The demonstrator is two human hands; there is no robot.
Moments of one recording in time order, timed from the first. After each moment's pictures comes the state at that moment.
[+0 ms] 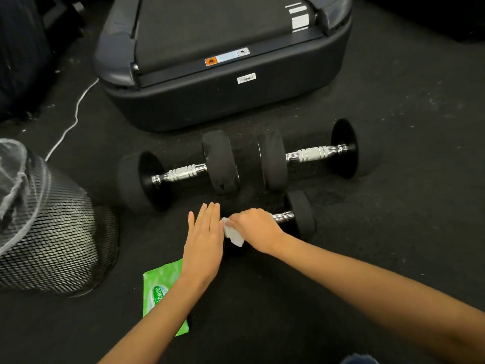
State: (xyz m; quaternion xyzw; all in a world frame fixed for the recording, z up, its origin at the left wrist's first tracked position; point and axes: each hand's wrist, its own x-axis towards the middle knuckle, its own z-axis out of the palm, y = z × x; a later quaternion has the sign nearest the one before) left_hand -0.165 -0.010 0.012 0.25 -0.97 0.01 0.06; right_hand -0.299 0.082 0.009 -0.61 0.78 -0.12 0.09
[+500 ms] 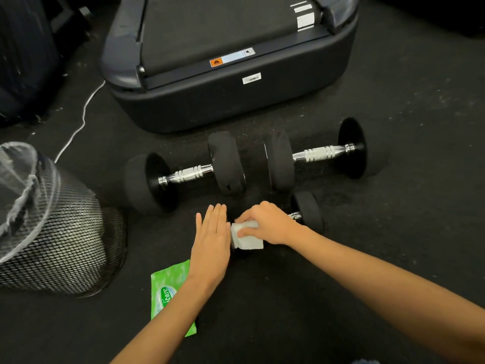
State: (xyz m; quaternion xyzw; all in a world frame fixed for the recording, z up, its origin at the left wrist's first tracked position) left_hand -0.165 -0.011 0.008 0.23 -0.97 0.02 0.07; right_hand -0.323 0.082 0.012 -0.55 0.76 -0.23 0.26
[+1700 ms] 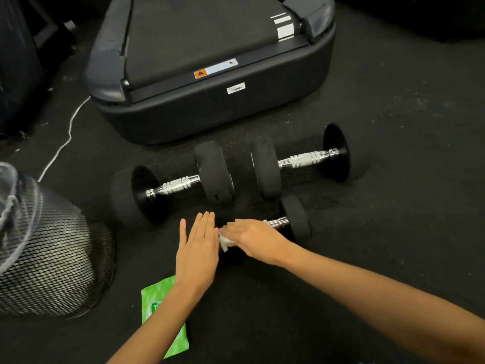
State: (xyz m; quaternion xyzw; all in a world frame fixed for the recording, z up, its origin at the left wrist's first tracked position) left_hand -0.166 -0.020 0.012 0.23 -0.97 0.09 0.05; right_hand -0.309 0.090 -0.008 -0.68 0.71 -0.15 0.08
